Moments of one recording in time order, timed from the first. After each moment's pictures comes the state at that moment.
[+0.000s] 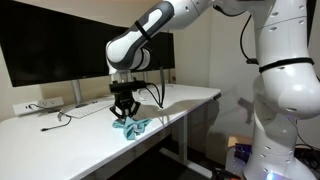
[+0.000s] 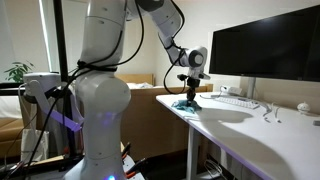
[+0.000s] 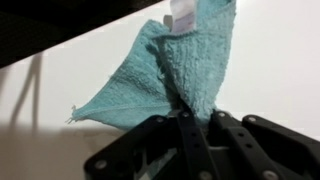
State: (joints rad) arm 0.16 0.16 0.05 -2.07 0.11 2.10 0.76
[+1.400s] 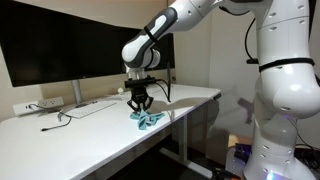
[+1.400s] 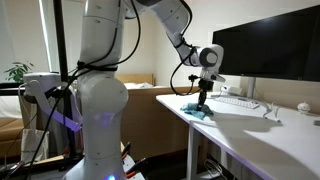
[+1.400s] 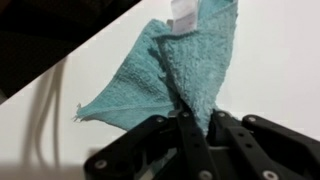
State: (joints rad) arm 0.07 0.12 -0.04 -2.12 0.11 2.05 0.80
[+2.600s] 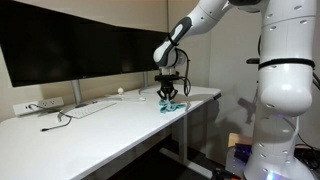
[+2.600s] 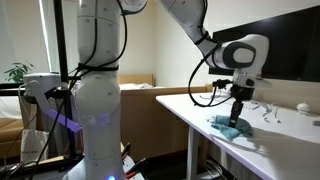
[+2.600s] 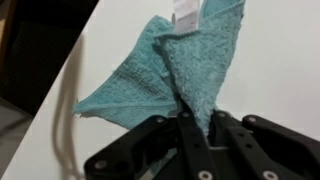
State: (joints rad) arm -0.15 0.06 -0.23 -2.22 0.10 2.17 0.77
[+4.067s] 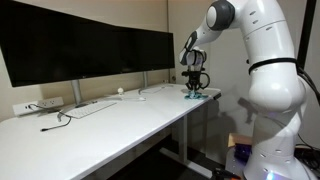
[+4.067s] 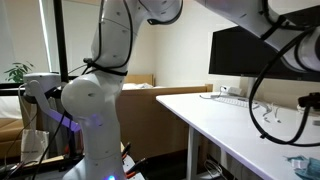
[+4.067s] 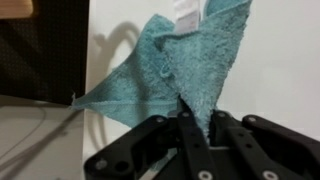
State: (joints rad) arm -0.46 0.35 -0.45 -1.87 0.18 2.11 0.65
